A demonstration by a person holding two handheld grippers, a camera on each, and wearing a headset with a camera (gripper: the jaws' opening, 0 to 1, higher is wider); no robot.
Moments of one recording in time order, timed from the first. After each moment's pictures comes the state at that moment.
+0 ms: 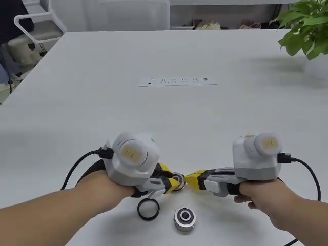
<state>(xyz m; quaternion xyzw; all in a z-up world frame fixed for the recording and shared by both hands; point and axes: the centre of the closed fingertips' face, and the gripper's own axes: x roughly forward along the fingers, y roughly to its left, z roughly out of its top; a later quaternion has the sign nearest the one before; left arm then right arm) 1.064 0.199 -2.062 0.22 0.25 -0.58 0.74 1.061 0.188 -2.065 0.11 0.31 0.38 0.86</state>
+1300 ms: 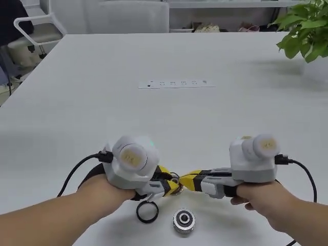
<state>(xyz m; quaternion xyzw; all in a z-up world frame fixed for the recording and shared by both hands) 1.065 0.200 -2.060 0.23 0.24 -0.58 0.74 1.060 0.198 -2.054 0.10 0.29 0.40 0.86</state>
